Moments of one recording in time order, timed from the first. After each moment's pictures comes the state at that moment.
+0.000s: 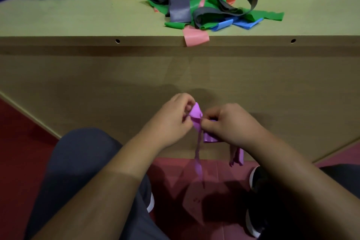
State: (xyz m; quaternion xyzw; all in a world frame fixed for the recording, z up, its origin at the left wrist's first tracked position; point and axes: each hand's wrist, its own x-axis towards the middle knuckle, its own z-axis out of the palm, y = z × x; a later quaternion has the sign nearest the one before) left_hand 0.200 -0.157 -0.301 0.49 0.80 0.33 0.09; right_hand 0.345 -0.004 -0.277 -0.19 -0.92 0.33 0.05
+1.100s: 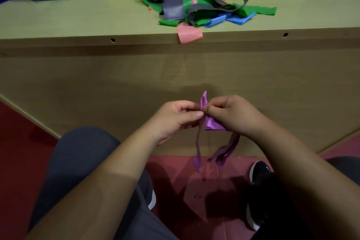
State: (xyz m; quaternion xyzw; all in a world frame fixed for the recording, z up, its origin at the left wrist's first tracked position) left_hand 0.212 -0.144 -0.310 0.24 0.61 0.60 0.45; right_hand 0.350 0.011 -0.276 -0.22 -0.86 0.45 0.07
